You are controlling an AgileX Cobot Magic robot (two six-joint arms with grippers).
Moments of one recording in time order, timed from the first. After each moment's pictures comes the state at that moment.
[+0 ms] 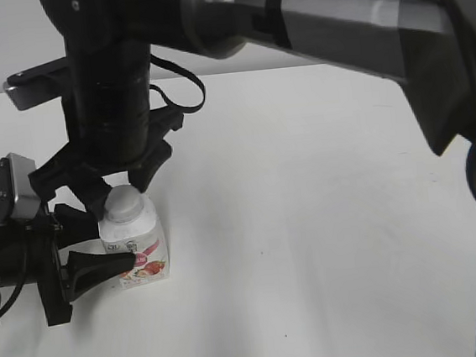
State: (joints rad) left arm 0.06 1.98 -0.54 1.42 -1.06 -0.28; right arm 0.91 2.32 -2.13 0.14 1.21 0.06
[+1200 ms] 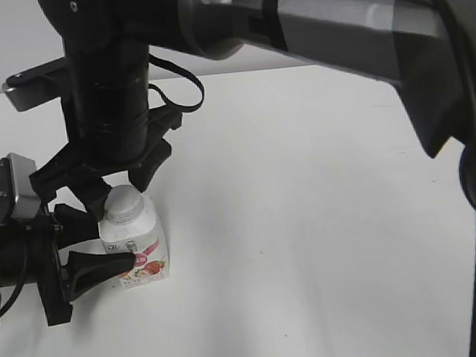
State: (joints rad) left arm 0.06 1.98 -0.54 1.42 -1.06 -0.28; right arm 0.91 2.33 -2.14 0.13 1.22 0.05
